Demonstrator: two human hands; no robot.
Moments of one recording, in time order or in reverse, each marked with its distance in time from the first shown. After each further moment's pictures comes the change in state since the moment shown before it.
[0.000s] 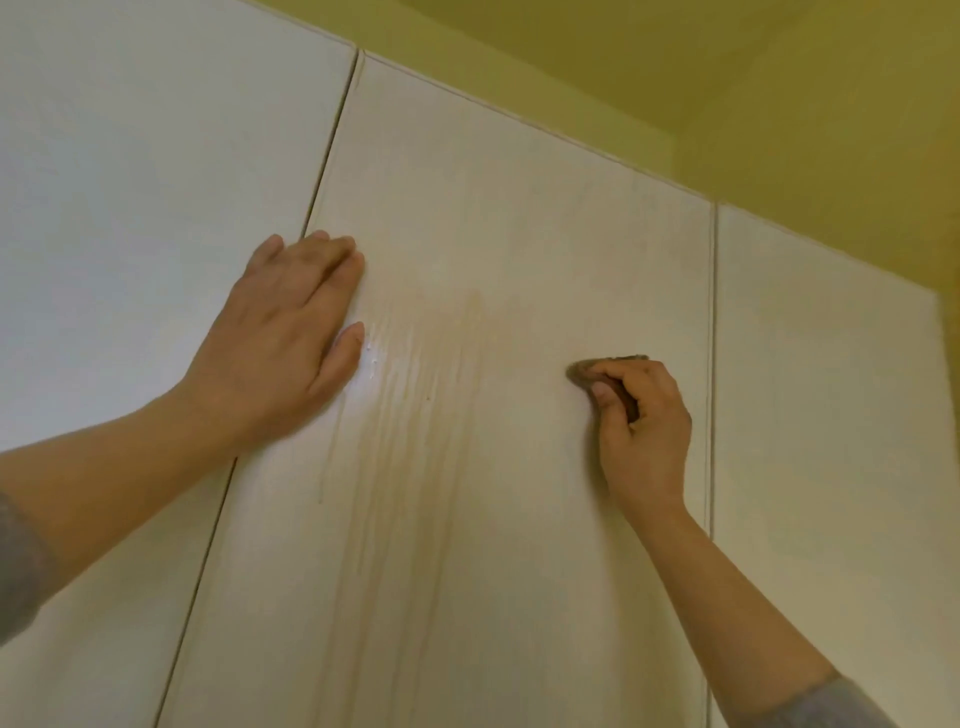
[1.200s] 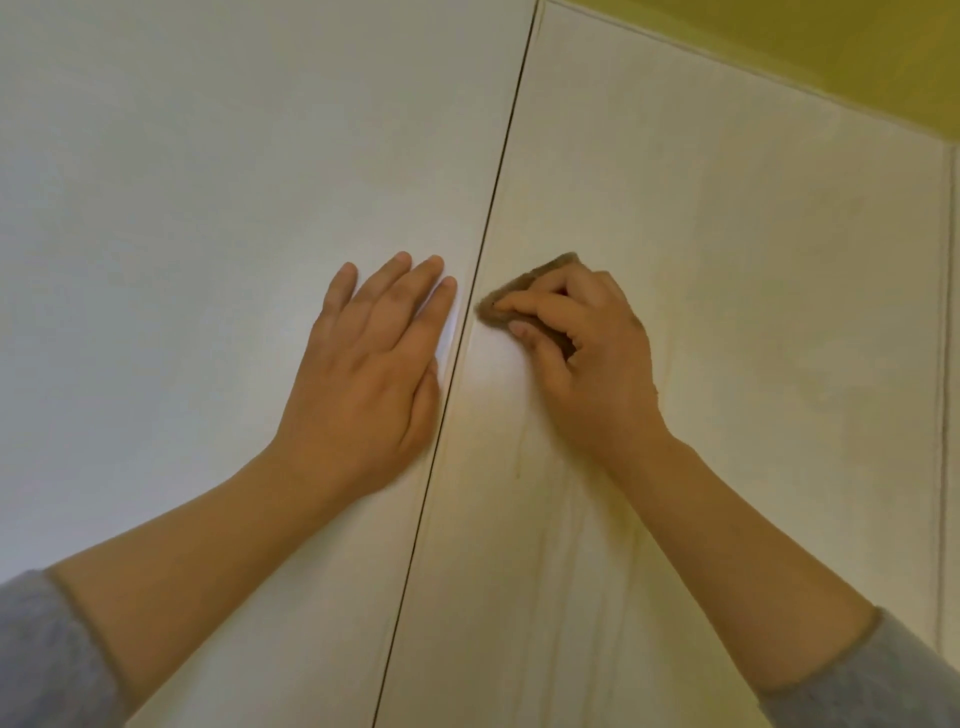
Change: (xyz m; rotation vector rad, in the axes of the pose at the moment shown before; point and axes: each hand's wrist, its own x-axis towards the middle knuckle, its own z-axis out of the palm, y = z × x) left_hand -0.077 -0.031 -0.018 0.019 0.063 -0.043; right_hand -0.002 -0.128 0.124 0.090 -0.172 -0.429
